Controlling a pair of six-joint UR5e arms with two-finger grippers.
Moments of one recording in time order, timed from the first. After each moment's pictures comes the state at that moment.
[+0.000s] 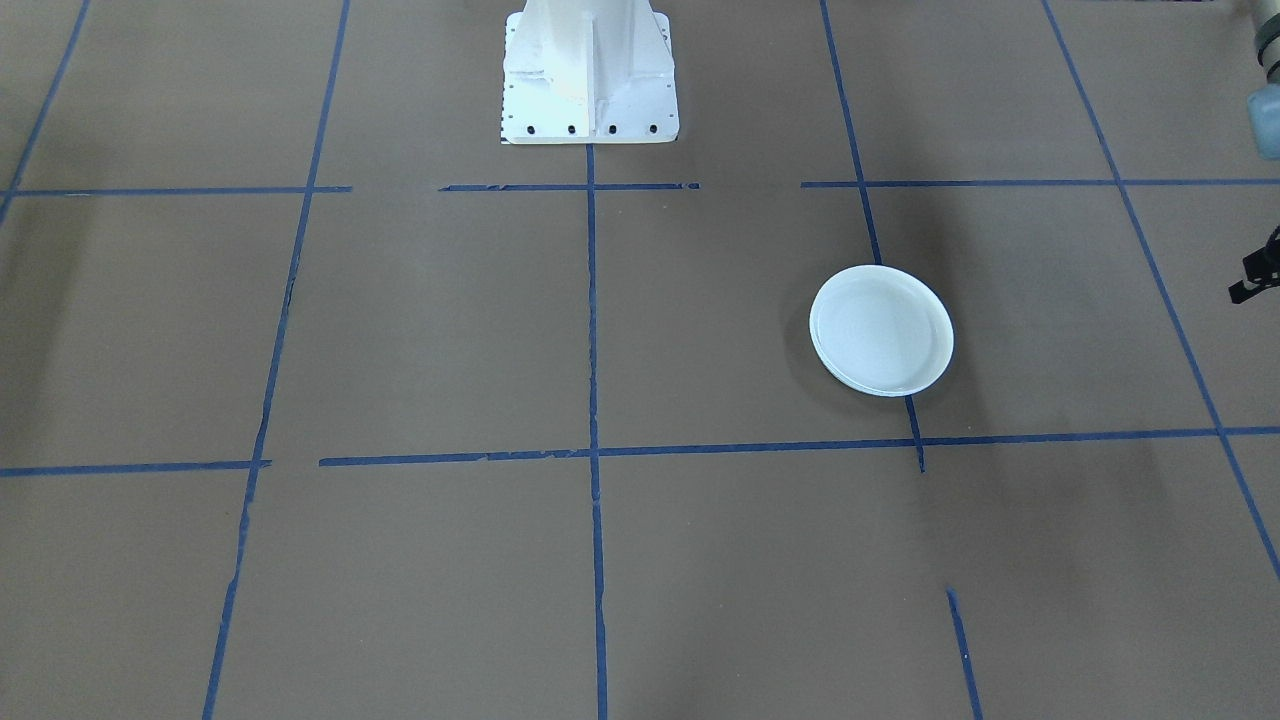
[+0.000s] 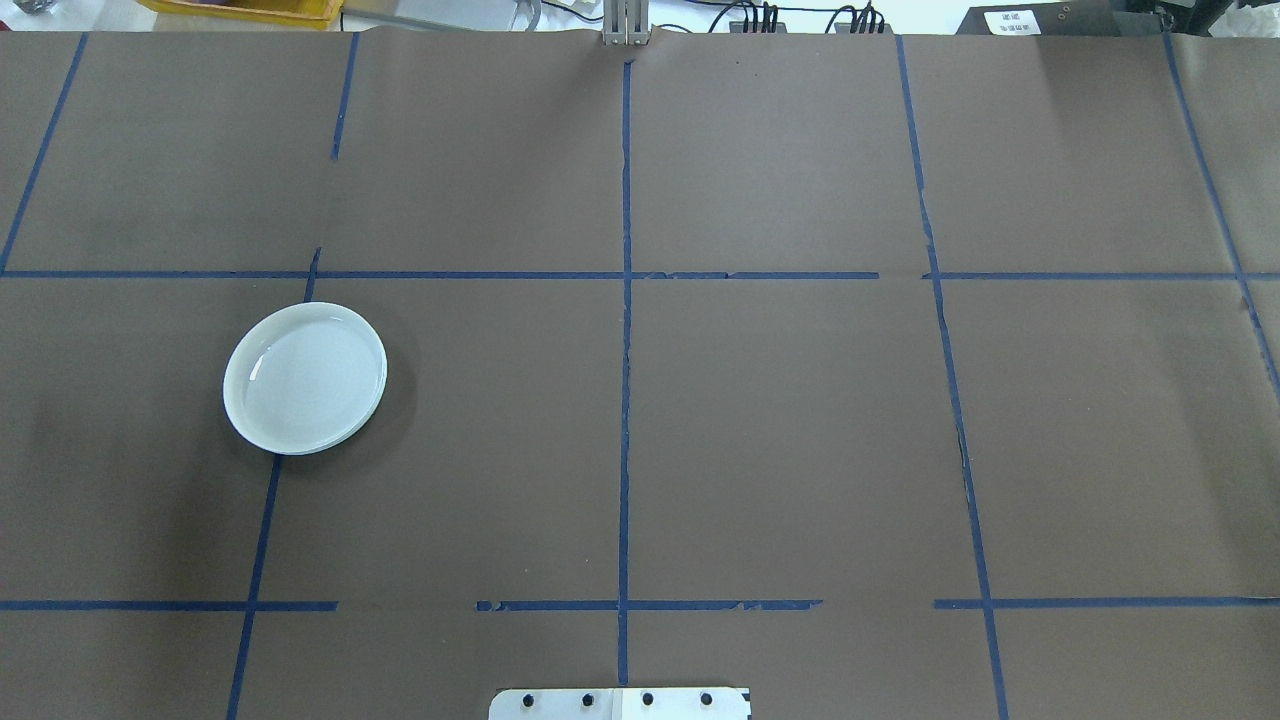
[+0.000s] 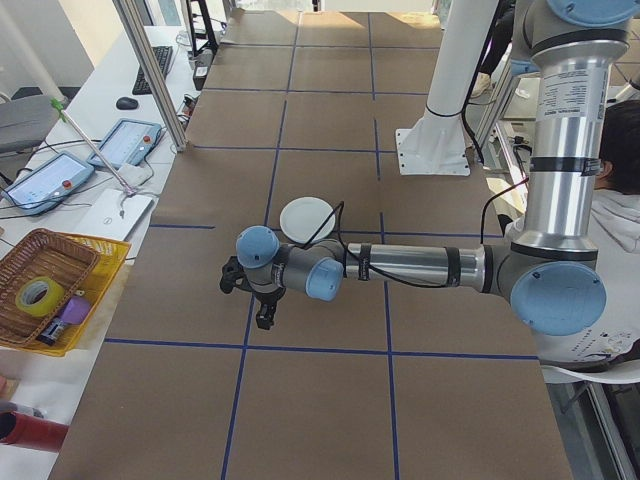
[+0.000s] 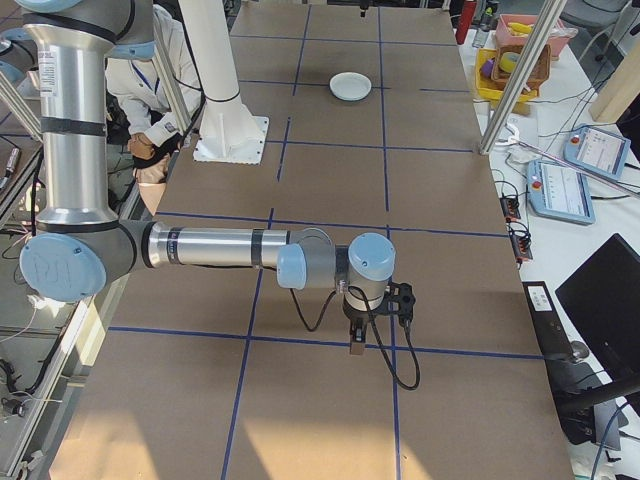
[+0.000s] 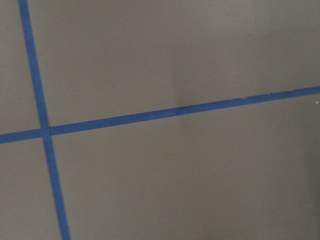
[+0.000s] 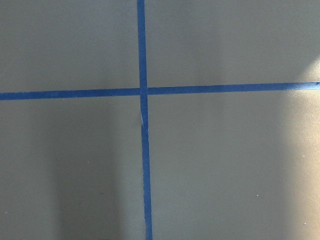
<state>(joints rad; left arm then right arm) -1.45 -1.58 -1.55 -1.71 -2.40 0.03 1.54 -1.61 1.62 -1.56 2.30 0.09</state>
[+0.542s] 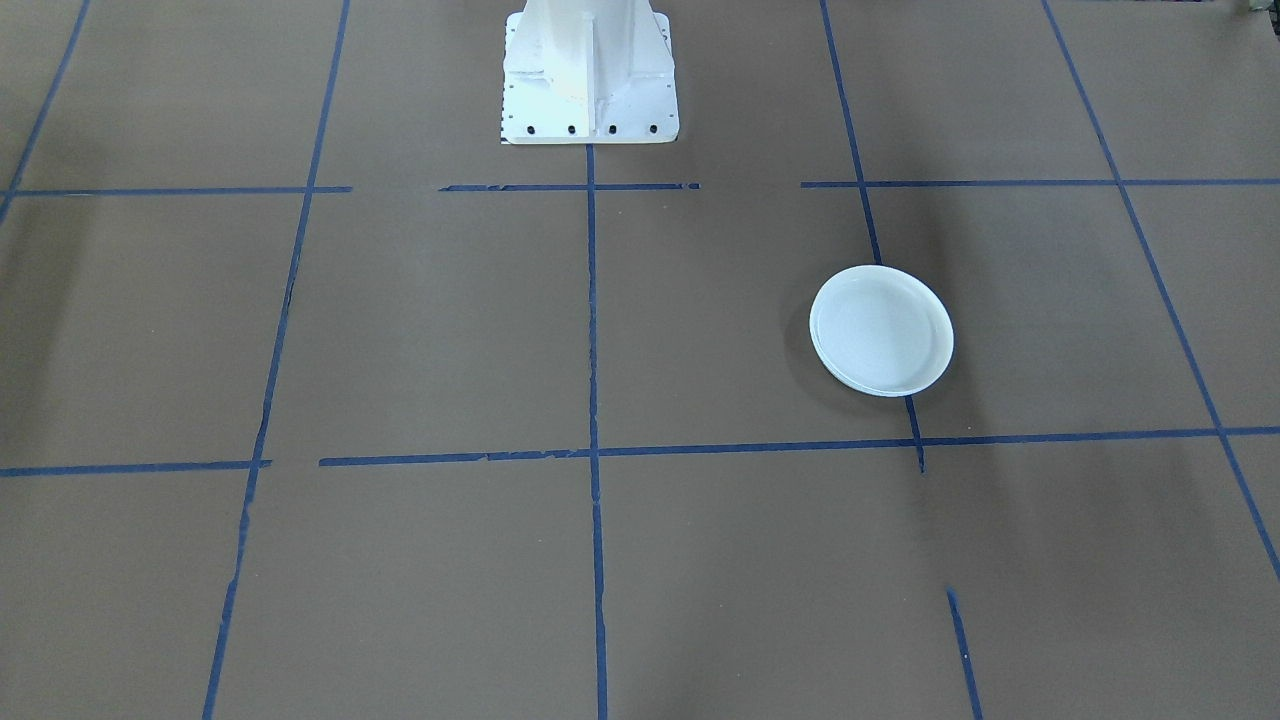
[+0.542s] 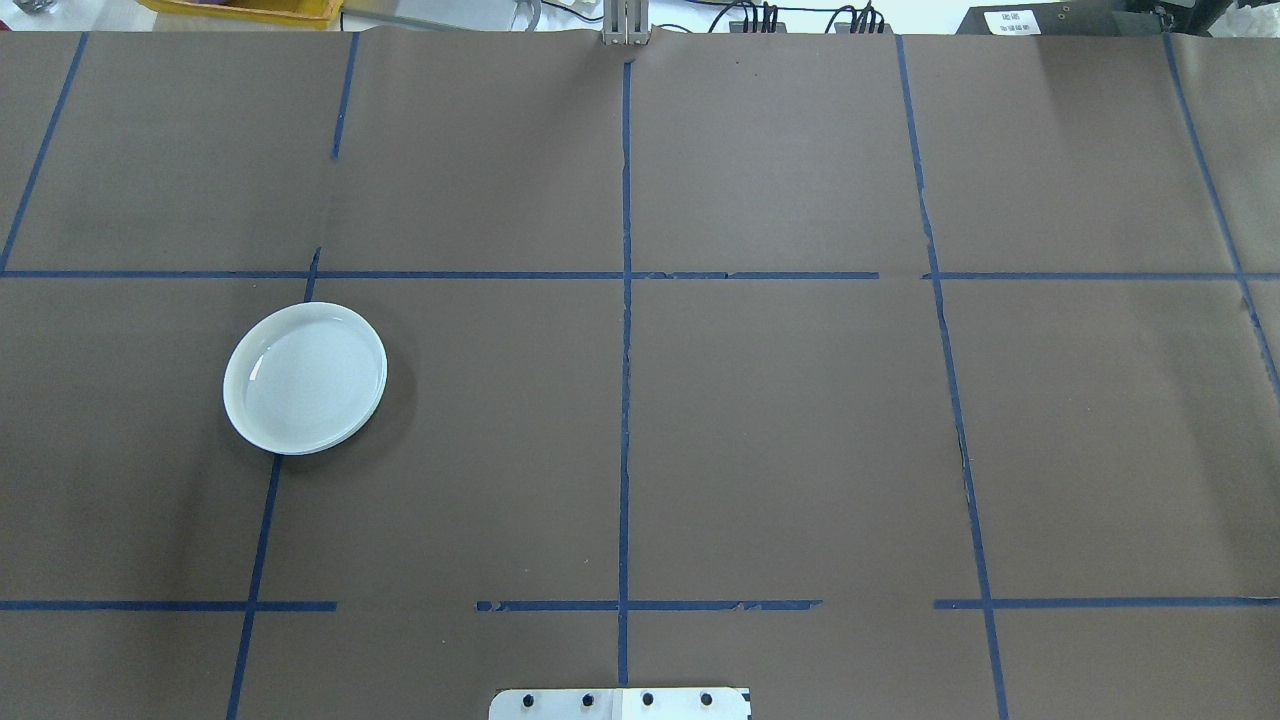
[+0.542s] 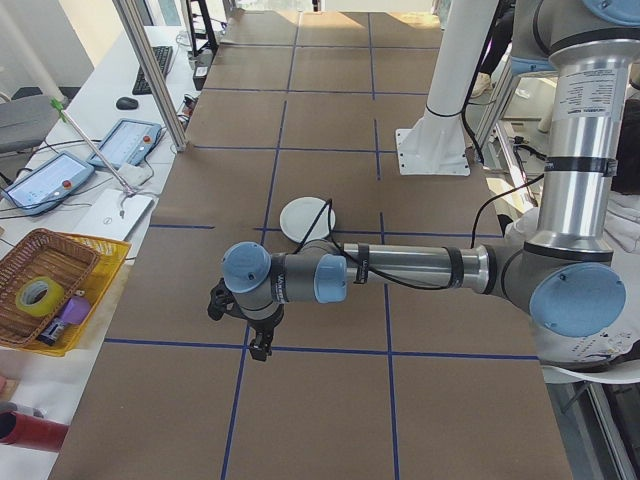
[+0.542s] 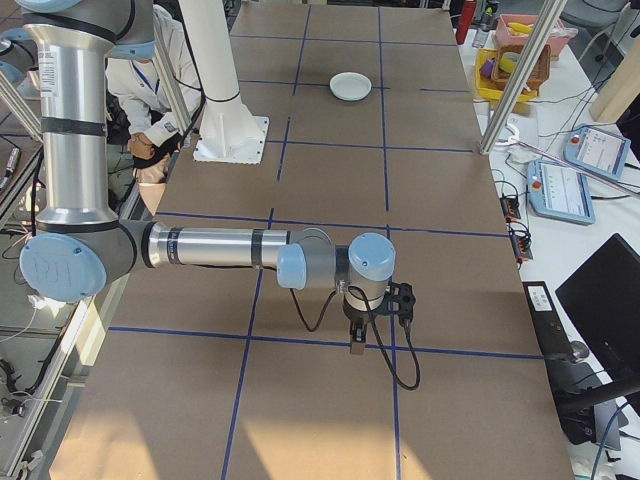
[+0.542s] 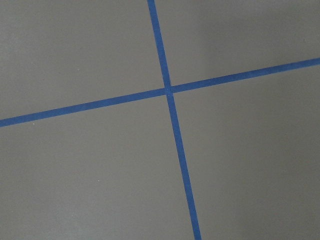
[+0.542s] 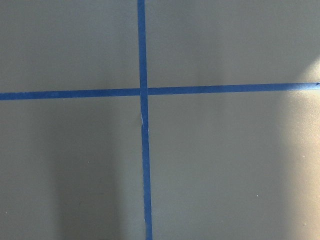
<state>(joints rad) -1.58 -1.60 -1.57 -1.53 -2.39 0.21 1.54 -1.61 1.62 -1.55 2.30 0.09</state>
